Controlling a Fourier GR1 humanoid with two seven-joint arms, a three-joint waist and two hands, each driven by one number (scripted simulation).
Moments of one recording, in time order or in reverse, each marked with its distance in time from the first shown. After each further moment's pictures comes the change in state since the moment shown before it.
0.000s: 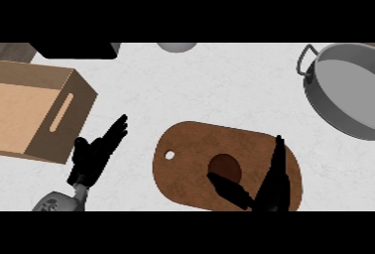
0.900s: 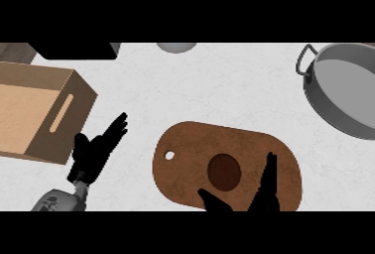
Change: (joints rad) left arm -0.006 -0.028 0.044 0.009 -0.026 -0.030 0.025; right arm 0.093 -0.003 0.136 0.038 0.111 -0.148 0.009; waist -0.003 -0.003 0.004
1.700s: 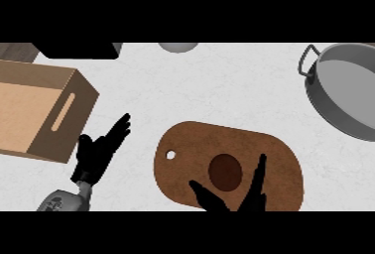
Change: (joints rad) left arm 0.006 -0.038 0.017 0.001 -0.038 -0.018 0.003; right arm -0.099 -0.036 0.056 0.176 -0.440 -0.401 -0.259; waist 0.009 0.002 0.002
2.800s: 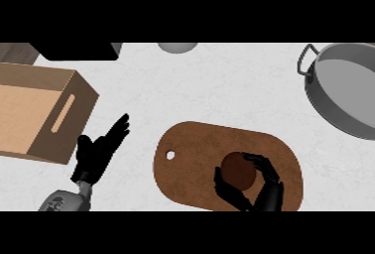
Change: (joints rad) left arm 0.006 -0.035 0.051 0.029 -0.038 -0.040 -0.017; right arm -0.136 -0.231 0.051 0.065 -0.470 -0.112 -0.424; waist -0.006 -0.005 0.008
